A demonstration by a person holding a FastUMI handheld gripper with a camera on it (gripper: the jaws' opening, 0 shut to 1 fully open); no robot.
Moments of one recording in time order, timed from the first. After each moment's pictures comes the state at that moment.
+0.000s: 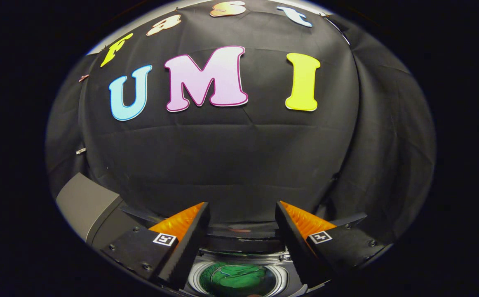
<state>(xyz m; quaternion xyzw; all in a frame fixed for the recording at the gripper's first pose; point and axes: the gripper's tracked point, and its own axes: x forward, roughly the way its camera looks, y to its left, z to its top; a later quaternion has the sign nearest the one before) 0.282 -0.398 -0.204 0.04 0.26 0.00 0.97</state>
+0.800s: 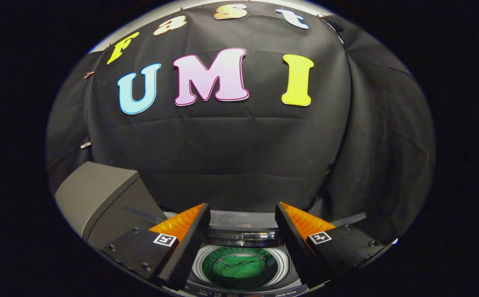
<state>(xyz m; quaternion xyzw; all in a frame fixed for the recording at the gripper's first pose) 0.203 -0.390 -0.217 0.04 0.27 -0.01 0.96</state>
